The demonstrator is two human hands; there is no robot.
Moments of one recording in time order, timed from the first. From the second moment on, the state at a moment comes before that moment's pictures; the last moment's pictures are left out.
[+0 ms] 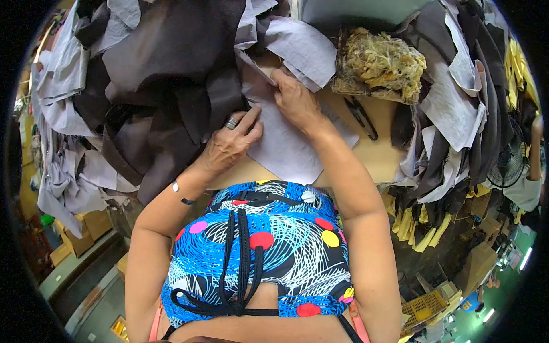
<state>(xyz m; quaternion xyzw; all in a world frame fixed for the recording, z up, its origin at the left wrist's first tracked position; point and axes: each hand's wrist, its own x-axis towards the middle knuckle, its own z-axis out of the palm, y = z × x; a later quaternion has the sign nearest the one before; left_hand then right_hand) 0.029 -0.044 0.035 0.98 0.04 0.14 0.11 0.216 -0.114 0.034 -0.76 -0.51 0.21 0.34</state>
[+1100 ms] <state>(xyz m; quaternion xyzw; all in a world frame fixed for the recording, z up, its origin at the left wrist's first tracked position) 0.037 0.020 0.016 0.95 0.13 0.24 0.14 0.177 -0.135 0.045 -0.69 -0.71 -0.01 0.13</state>
